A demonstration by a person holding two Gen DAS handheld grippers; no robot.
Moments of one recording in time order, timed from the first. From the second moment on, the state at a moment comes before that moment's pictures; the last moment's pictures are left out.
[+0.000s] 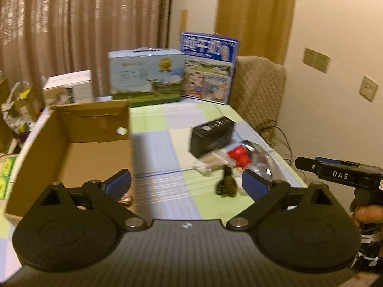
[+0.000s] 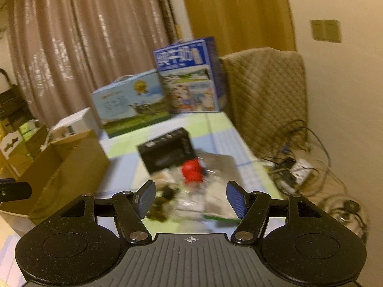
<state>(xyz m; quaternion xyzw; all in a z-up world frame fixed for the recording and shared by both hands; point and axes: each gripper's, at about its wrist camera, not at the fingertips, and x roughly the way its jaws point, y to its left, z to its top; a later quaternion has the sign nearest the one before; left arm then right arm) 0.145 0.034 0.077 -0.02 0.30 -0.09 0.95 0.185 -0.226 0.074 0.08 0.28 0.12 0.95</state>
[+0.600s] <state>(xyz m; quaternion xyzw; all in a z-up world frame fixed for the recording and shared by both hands) 0.206 -0.025 -0.002 0.04 0.36 -0.11 0.93 0.200 -0.195 0.010 0.03 0.38 0.16 0.91</state>
